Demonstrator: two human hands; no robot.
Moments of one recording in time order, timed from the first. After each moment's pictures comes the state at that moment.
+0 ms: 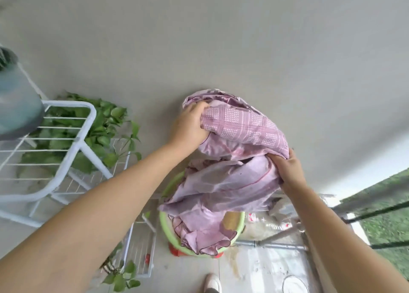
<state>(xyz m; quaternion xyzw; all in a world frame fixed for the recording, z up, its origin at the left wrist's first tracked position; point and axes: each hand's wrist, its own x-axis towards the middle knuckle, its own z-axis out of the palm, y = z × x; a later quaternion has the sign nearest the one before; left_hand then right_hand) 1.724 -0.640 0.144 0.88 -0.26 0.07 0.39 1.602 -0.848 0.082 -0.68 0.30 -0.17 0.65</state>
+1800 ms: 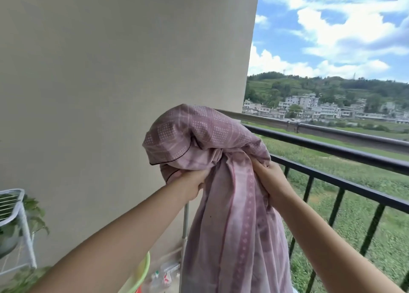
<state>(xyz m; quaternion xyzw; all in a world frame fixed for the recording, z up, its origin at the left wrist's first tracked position) 1.174 -0.582 0.366 0.54 -0.37 -0.37 0.66 1.032 -0.683 0.374 -0.67 0.28 -0.44 0.53</state>
